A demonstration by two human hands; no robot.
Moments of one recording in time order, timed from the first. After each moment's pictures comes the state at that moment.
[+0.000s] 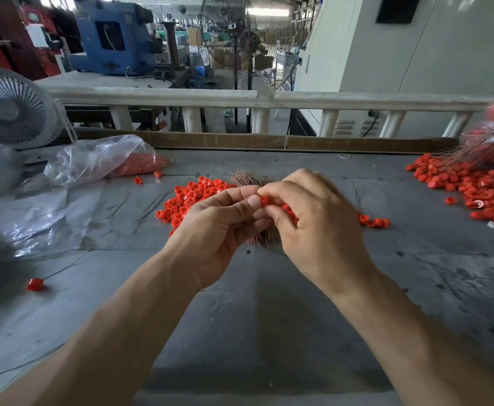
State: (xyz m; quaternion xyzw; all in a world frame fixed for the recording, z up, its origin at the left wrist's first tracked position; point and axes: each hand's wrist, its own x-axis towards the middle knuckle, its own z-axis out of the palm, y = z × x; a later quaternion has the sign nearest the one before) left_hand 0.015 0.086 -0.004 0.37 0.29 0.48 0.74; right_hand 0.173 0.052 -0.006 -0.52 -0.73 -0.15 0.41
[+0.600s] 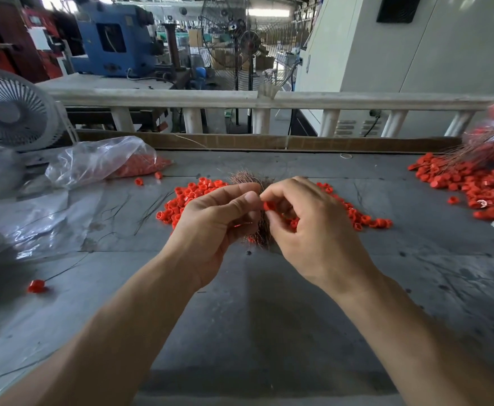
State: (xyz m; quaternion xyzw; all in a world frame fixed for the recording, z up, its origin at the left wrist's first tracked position) left_hand 0.012 0.091 -0.010 0.43 0.34 0.50 0.67; right_hand 0.173 0.055 -0.009 -0.50 -0.74 -0.02 0.44
